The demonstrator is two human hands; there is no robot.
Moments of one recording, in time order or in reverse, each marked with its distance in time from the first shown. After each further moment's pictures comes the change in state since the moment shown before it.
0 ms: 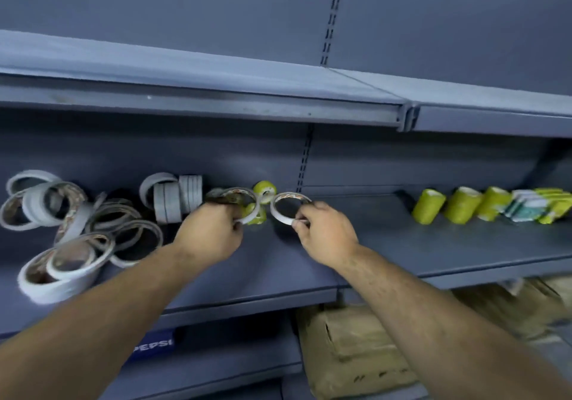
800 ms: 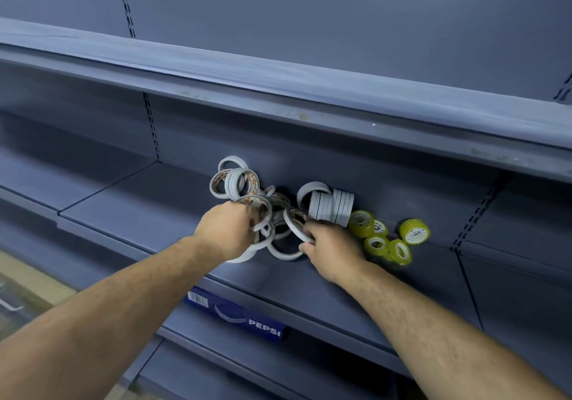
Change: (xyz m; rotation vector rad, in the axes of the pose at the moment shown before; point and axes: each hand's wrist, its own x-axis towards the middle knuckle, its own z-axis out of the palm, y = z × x) left_hand -0.093 -0.157 -0.091 0.328 -0.084 -0.466; right_hand 0.061 -0.195 0.086 0.159 -0.224 -0.482
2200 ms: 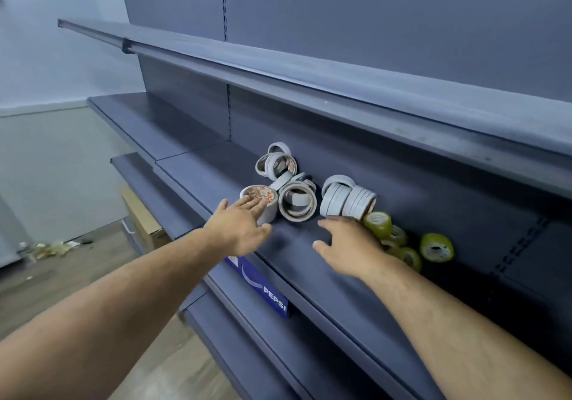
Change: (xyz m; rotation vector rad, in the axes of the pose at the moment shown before) left_hand -0.078 0.092 -0.009 0.006 -0.261 -0.420; right_hand -0.028 0.063 -0.038 0.003 -0.257 -0.287
